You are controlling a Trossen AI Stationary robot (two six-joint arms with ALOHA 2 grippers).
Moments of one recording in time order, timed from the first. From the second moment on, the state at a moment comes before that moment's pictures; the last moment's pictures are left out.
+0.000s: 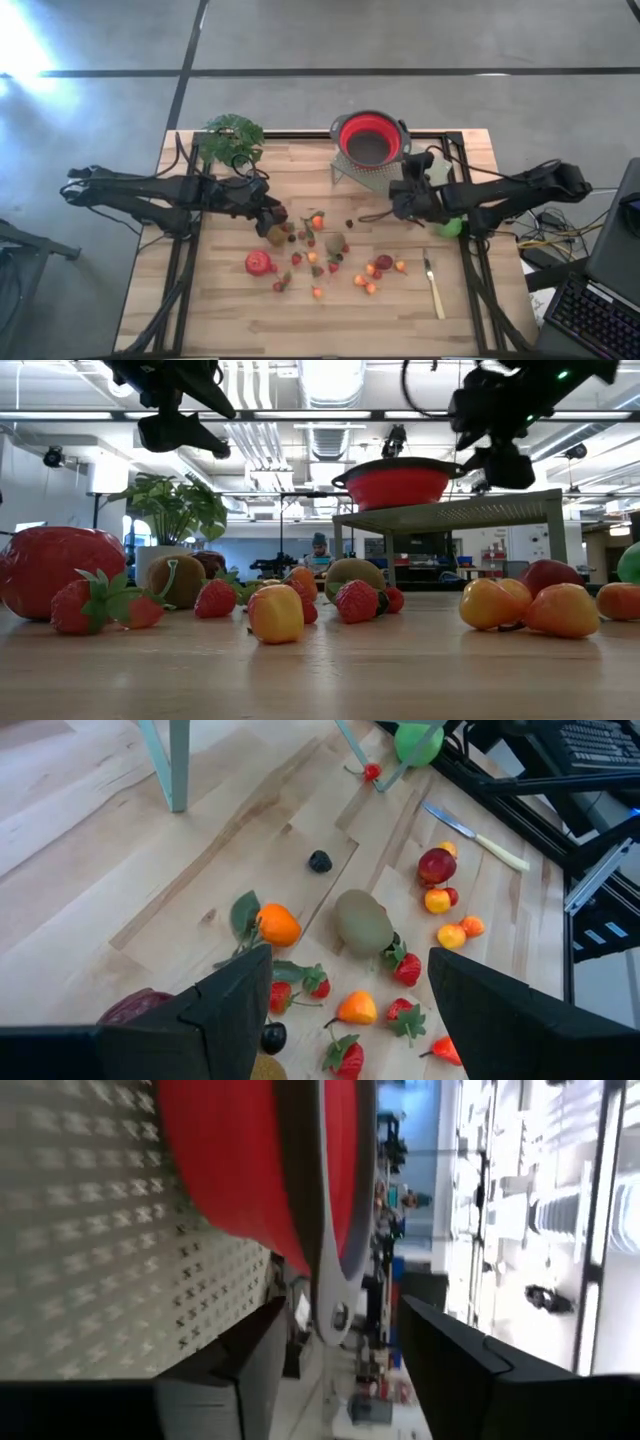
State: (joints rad) left arm -0.05 1.00 0.83 -0.42 -0.15 -0.65; right arm 0.12 1.15 0.77 -0.60 1.27 -0.51
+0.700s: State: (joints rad) left arm -0.06 1.00 0.83 -0.42 -0.13 -0.50; right arm 0.64 0.97 0.77 -0.64 0.87 -0.07
